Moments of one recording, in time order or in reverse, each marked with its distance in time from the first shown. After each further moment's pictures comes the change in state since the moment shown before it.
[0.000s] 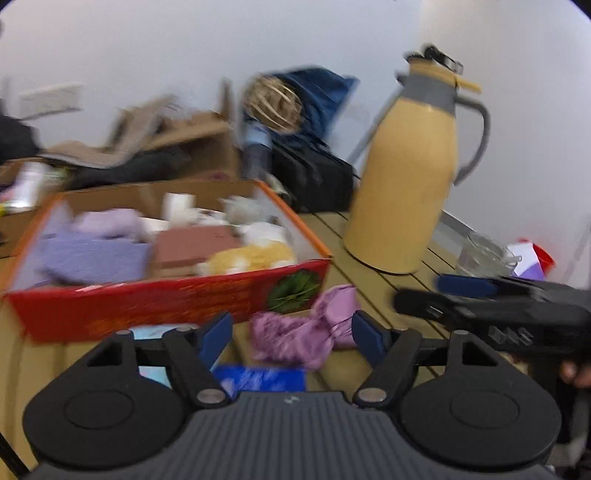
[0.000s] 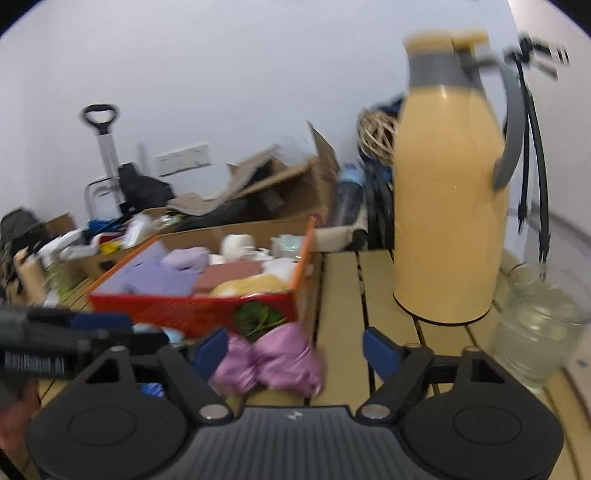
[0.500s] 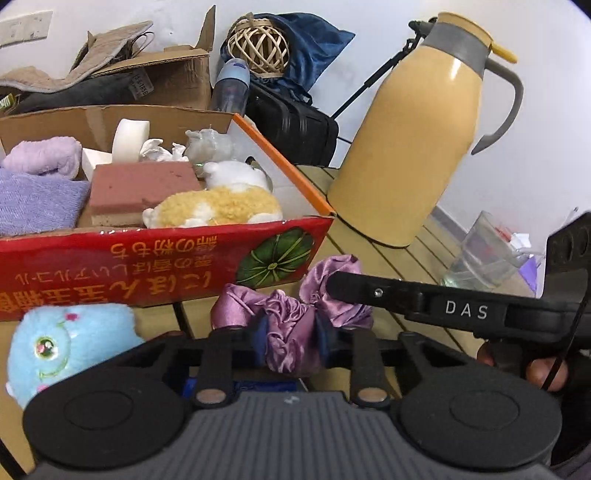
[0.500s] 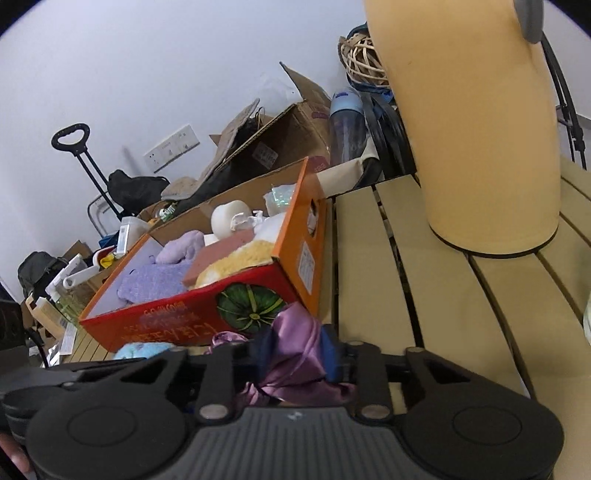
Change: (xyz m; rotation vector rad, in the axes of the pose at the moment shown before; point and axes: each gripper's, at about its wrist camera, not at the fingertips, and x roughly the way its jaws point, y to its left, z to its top) left arm 0.068 0.026 -0.011 -0.112 0.119 -0.136; right arm 0.081 -0.025 -0.019 0.225 0.119 0.137
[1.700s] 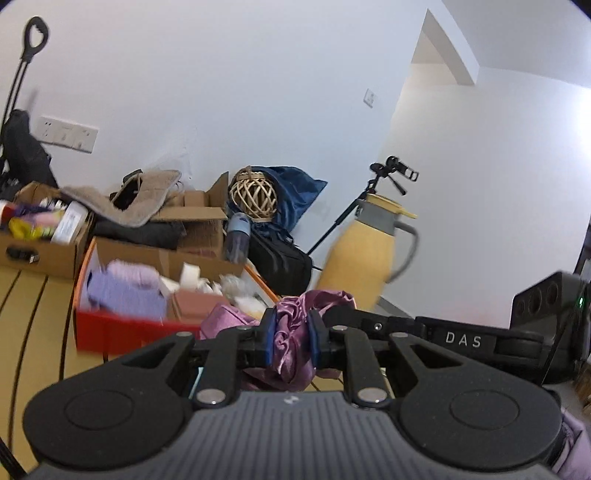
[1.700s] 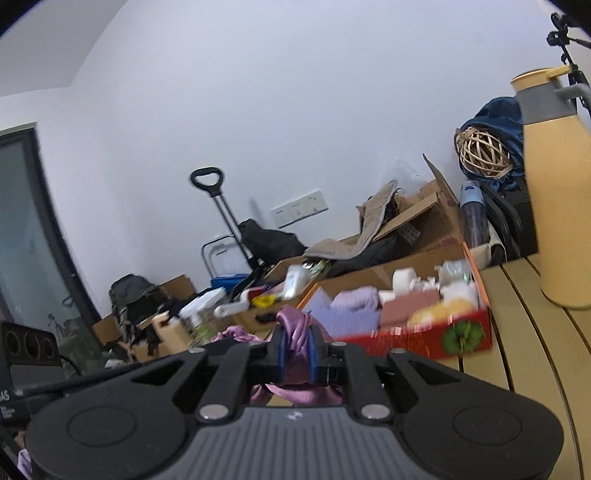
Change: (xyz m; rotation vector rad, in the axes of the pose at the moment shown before) left arm -0.226 0.004 -0.029 0.021 -0.417 -0.042; right arm -0.127 0.161 -0.025 -0.135 -0.224 0.254
